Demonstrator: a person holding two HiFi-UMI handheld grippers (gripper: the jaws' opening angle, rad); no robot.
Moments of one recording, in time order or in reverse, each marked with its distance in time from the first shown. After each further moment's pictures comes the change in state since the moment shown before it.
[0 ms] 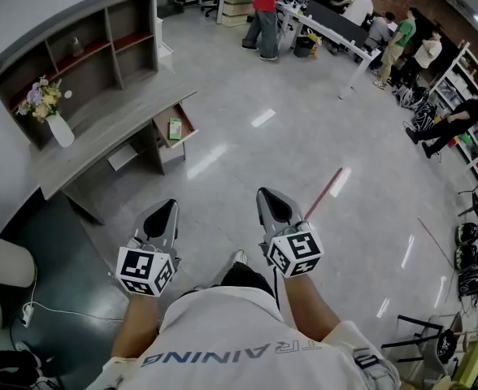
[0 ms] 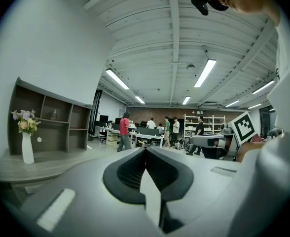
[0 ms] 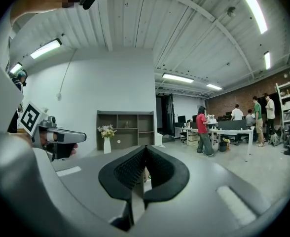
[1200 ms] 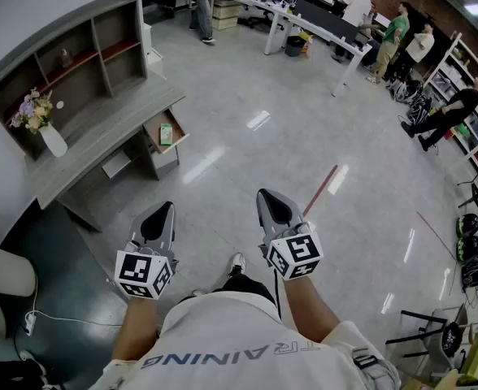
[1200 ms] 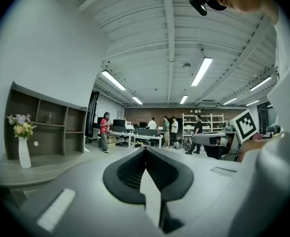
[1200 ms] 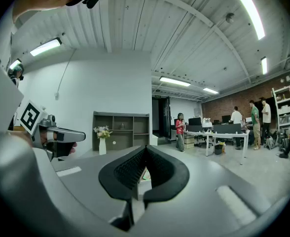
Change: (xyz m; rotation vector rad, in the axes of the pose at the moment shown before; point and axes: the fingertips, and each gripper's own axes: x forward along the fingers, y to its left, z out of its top) left arm 0.013 -0.032 0.008 0.033 -0.005 -0.013; right arm -0.030 -0.031 0.009 -0.015 -0.021 -0.041
